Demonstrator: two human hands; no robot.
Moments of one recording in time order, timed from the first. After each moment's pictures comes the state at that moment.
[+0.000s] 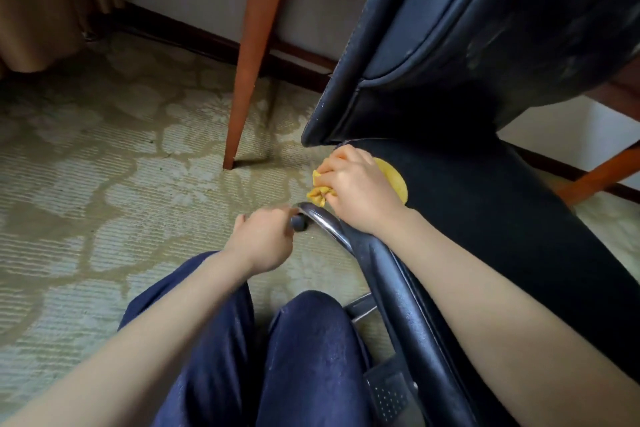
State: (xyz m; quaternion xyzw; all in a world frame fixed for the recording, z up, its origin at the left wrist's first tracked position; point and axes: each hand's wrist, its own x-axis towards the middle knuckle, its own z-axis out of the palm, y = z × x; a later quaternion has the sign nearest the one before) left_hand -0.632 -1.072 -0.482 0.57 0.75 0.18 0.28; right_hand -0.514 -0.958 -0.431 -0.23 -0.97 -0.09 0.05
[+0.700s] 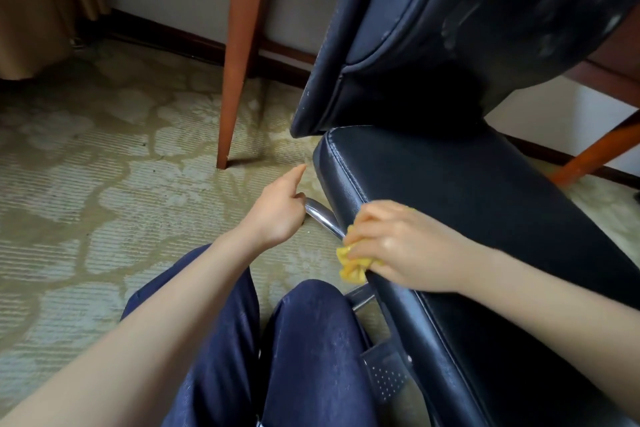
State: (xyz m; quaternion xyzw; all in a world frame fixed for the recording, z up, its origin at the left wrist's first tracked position) left_hand -0.613 -1.061 -0.464 0.50 0.68 0.40 0.36; right_hand -0.418 -1.008 -0.409 -0.05 -0.99 -0.06 -0.06
